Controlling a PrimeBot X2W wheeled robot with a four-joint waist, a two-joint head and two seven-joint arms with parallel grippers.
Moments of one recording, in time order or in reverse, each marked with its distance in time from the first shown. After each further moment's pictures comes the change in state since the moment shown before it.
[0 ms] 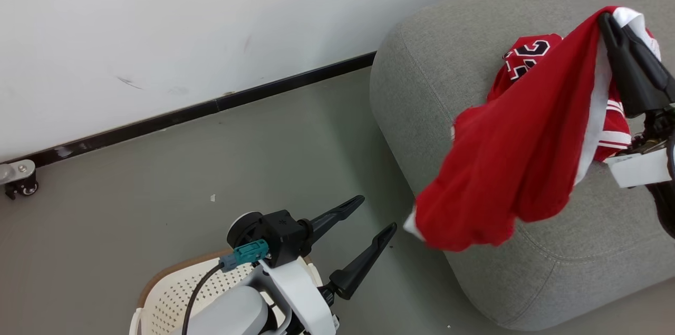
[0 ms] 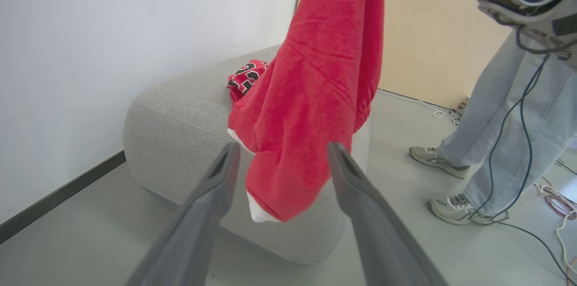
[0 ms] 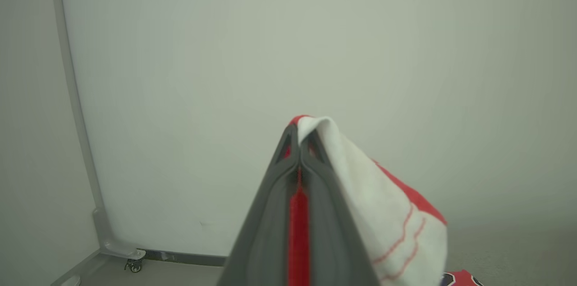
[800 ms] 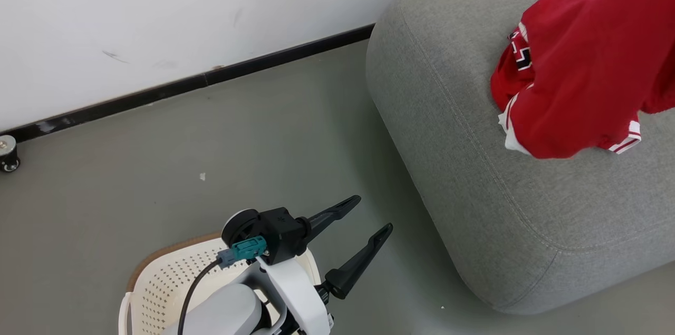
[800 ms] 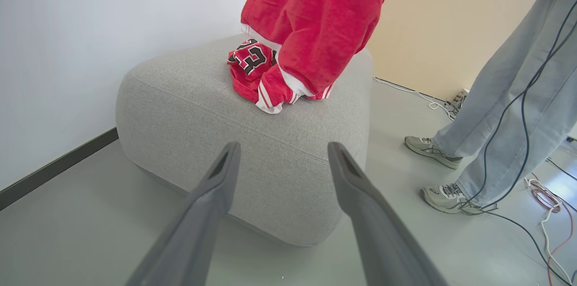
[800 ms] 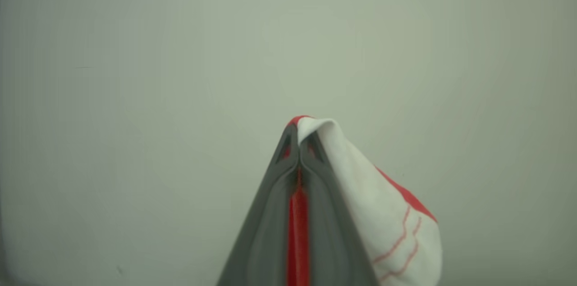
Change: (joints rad) left arm -0.005 0.026 -0.002 -0.026 0.000 0.000 0.036; right arm -0.282 -0.174 -0.035 0.104 0.056 0.001 0.003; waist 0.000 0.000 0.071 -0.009
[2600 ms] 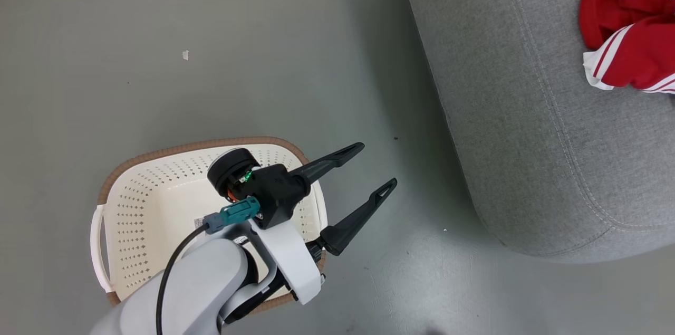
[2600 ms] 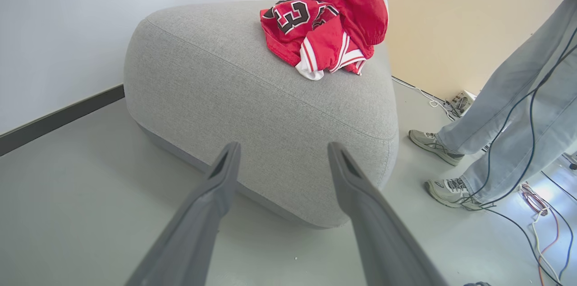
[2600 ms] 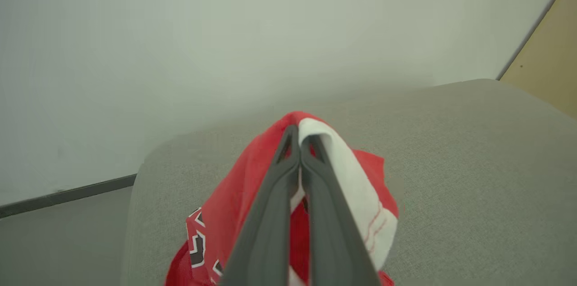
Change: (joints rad) left arm -0.144 0.069 0.006 -0.131 0.064 0.001 0.060; right arm -0.245 -0.049 -0.013 0.656 -0.007 0.000 0.114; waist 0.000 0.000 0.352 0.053
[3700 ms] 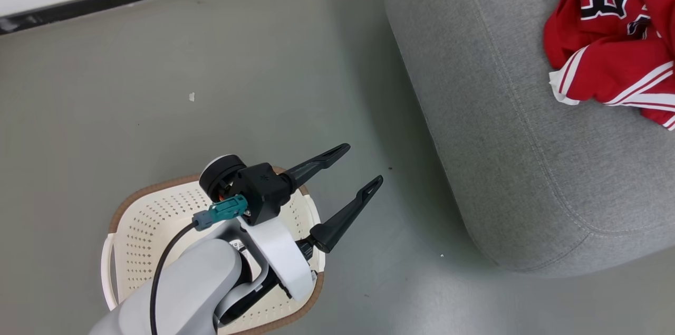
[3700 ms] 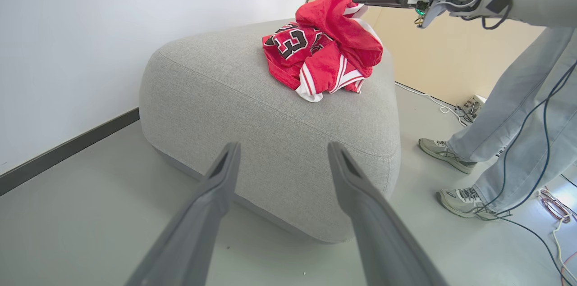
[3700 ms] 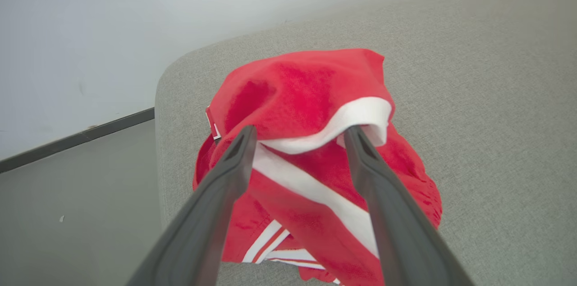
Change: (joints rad) left arm 0.006 0.003 0.000 0.067 -0.041 -0.001 -0.046; right arm 0.082 0.119 0.127 0.116 0.035 0.000 0.139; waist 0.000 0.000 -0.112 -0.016
